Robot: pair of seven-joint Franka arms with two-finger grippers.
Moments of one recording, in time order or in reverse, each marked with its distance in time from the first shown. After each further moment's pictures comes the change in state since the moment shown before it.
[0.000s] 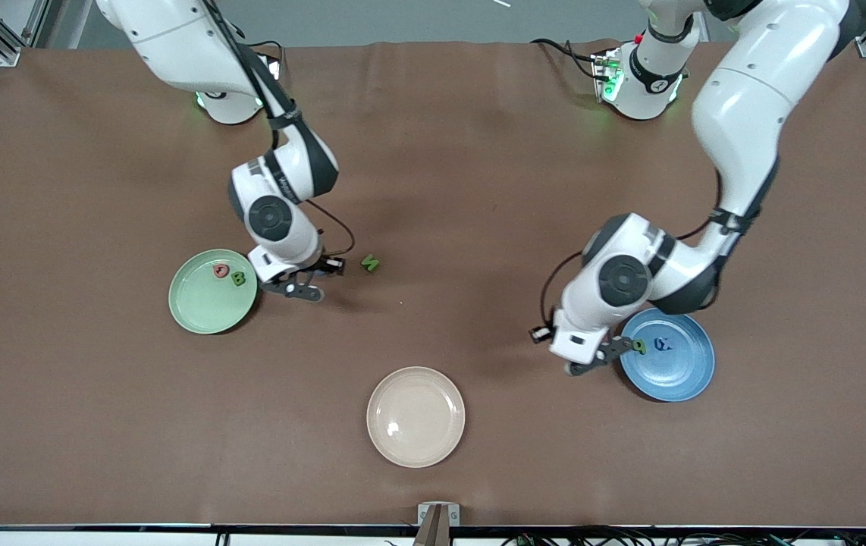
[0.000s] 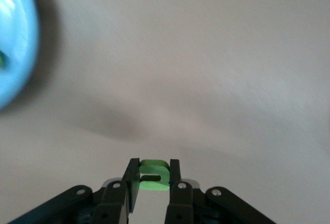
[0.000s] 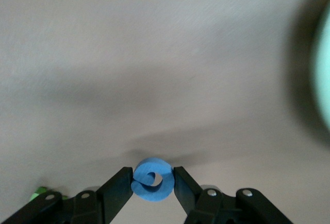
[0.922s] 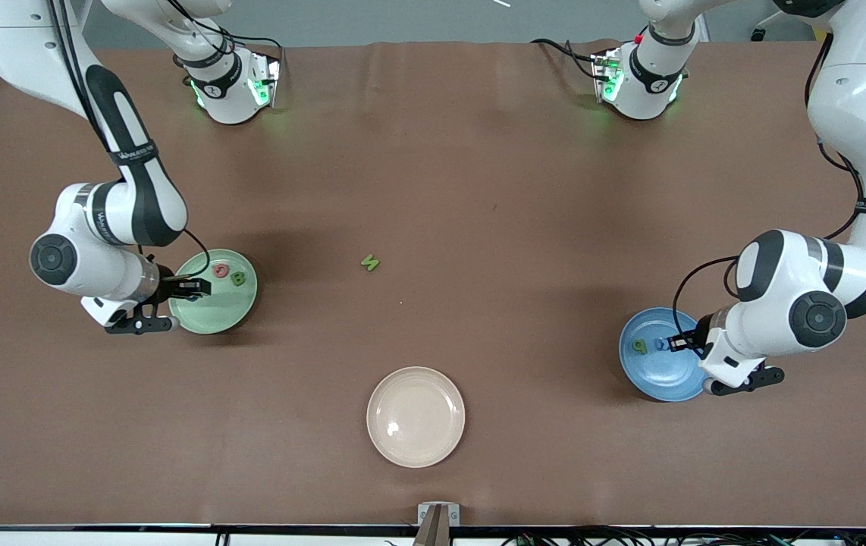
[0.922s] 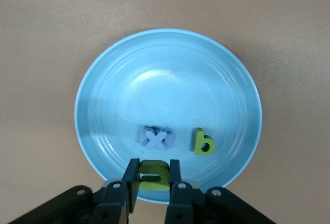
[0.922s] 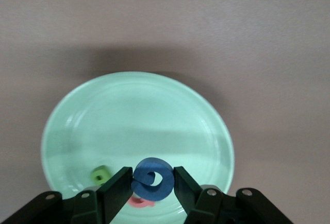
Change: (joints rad) left arm 0.310 -0.038 0.004 -0.016 0.000 -0.138 0.493; right arm -0.464 -0.044 -0.006 -0.005 -0.001 -0.032 -0.736
